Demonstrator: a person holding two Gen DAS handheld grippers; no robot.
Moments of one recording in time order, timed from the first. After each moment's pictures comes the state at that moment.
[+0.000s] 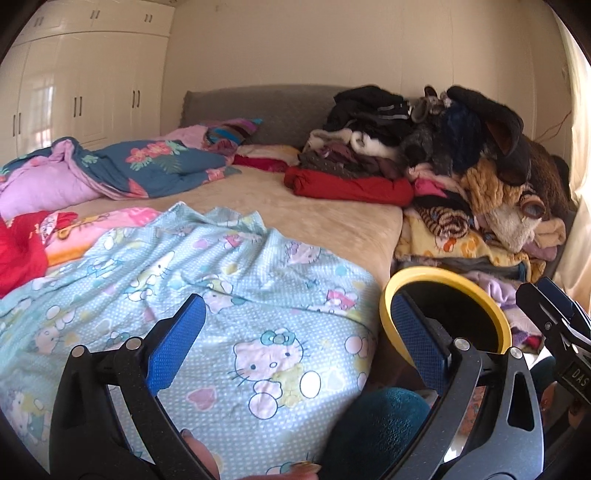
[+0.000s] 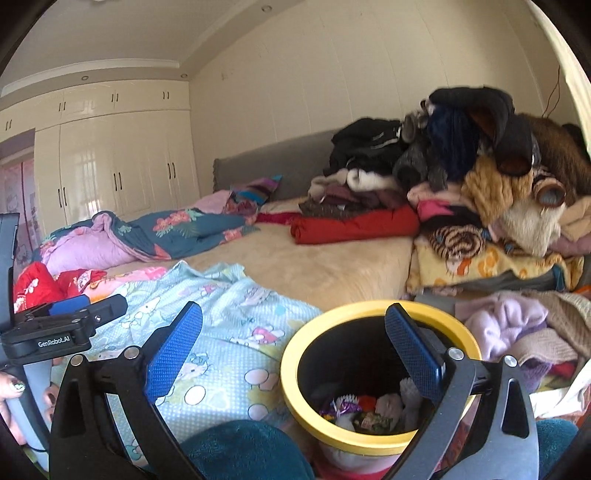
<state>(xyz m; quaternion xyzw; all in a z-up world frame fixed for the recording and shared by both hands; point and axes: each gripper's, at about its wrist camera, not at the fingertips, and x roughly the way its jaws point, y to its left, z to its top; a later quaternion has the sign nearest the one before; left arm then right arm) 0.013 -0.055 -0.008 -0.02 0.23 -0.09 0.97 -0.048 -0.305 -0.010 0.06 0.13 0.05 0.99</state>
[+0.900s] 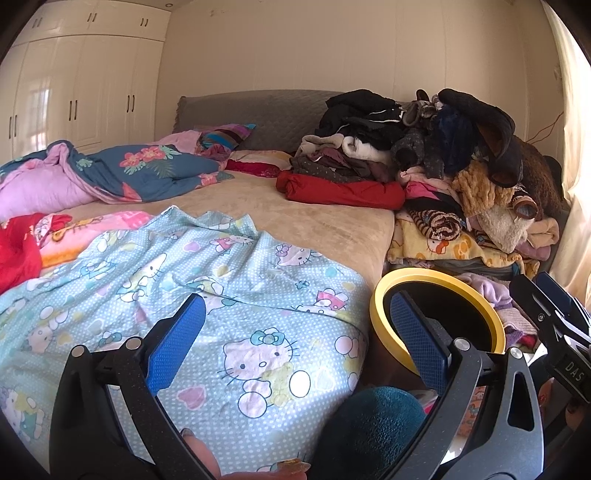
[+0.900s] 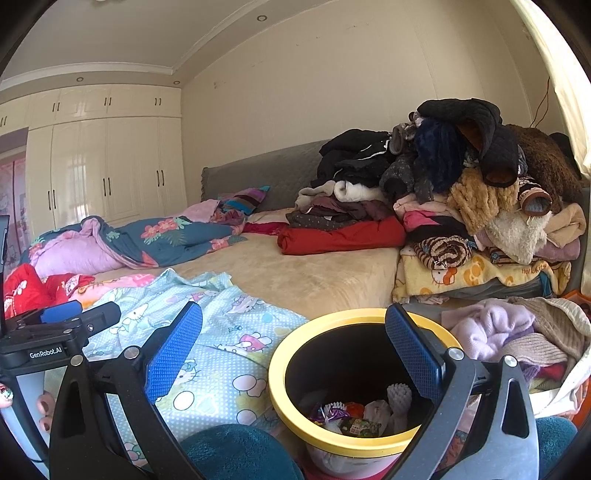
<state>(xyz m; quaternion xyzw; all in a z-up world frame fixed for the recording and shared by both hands) 0.009 -0.058 -0.013 -0.02 0.23 -0.10 0.97 -0.055 -0.300 -0.016 0.05 0.12 0.03 0.99</state>
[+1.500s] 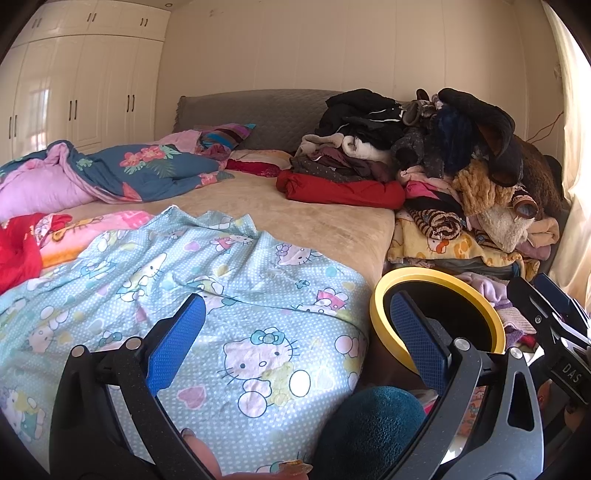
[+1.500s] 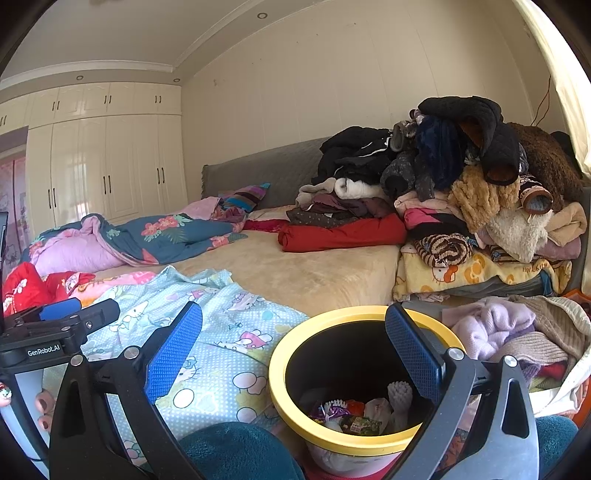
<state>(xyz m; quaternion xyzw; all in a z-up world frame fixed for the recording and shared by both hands) 0.010 -0.058 -0.013 -0.02 0.23 -0.10 0.97 -0.053 -0.300 -0.019 0.06 0.13 0.03 0.99</state>
